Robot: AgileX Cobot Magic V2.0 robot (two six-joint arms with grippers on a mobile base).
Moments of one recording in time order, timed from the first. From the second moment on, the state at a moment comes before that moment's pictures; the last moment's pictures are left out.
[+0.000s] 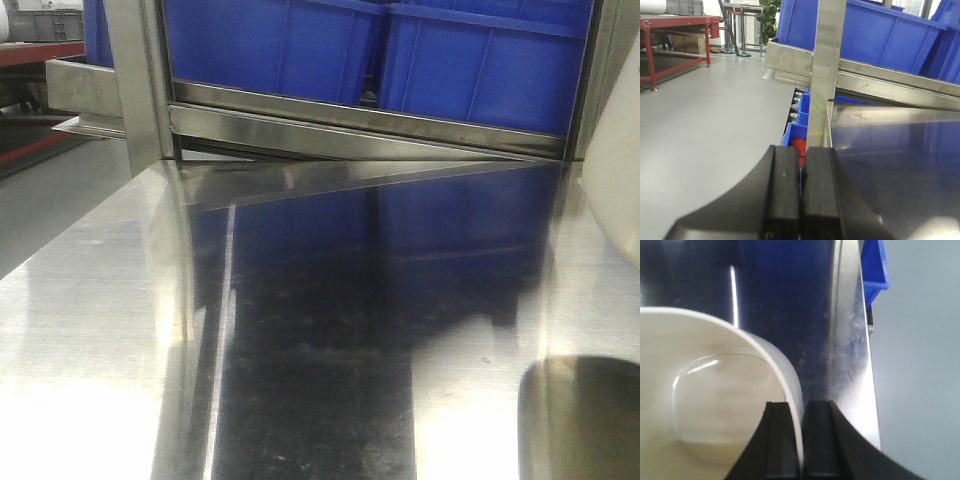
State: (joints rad) left arm -0.05 -0.01 0.01 -0.11 0.08 0.04; right arm 0.07 0.71 -0.71 -0.03 0.72 0.15
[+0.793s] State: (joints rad) left arm -0.05 -0.01 0.01 -0.11 0.08 0.04; right arm 0.07 0.69 -0.71 -0.03 0.72 0.15
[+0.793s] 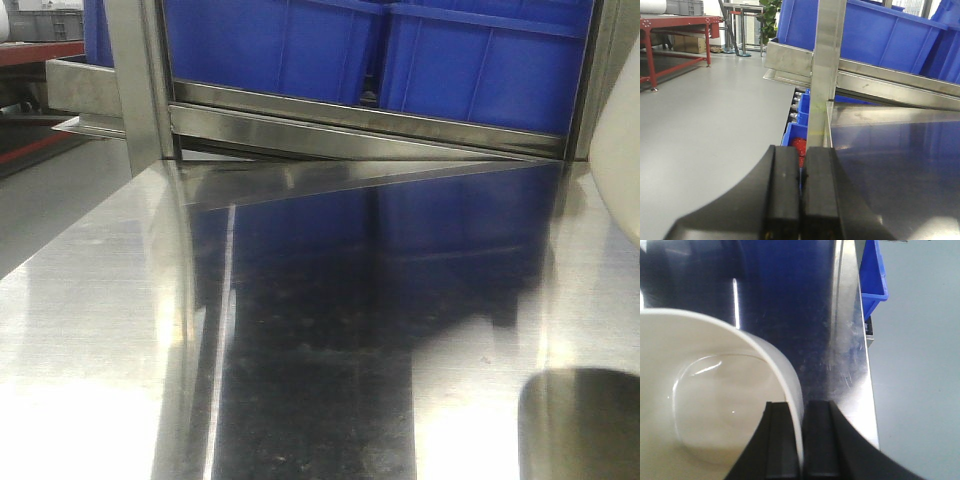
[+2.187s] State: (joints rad) left arm -0.05 -0.01 0.01 -0.11 0.08 0.04; right arm 0.07 0.69 -0.71 -0.03 0.72 0.15
